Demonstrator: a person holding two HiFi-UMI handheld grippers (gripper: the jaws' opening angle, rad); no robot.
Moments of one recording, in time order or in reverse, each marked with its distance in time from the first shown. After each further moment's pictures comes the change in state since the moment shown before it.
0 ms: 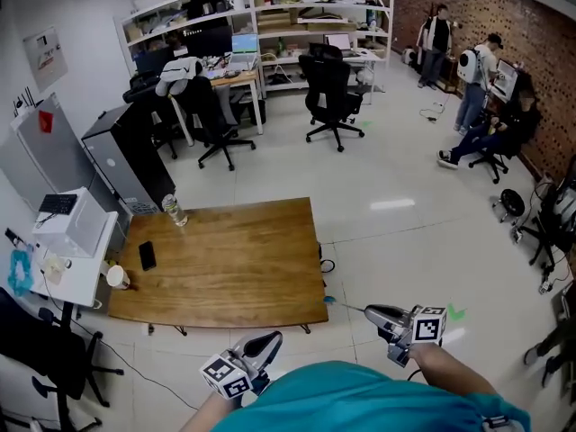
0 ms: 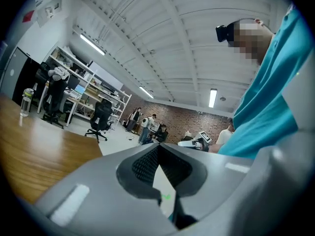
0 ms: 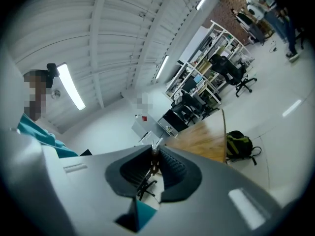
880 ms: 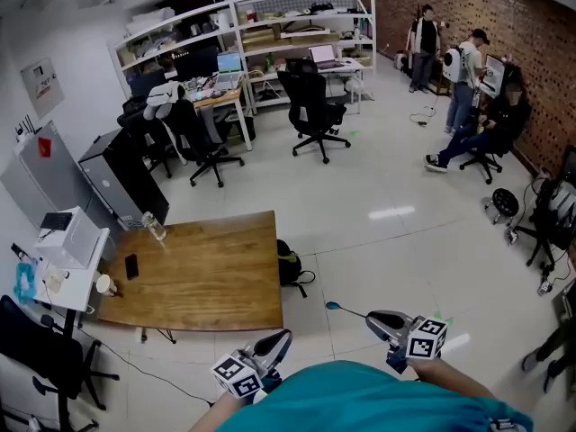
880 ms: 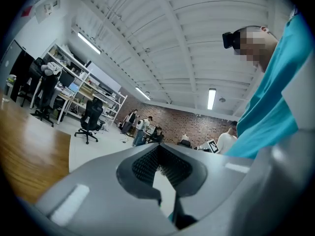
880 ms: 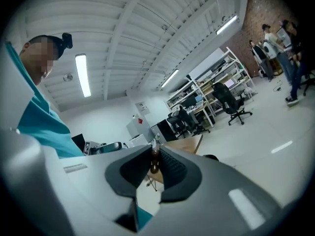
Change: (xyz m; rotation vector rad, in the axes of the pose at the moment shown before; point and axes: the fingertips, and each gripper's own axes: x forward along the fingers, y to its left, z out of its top) left arm 0.180 -0.155 -0.028 -0.036 -0.021 0.004; right arm -0.215 -0.005 0.058 -0.273 -0.072 -0.067
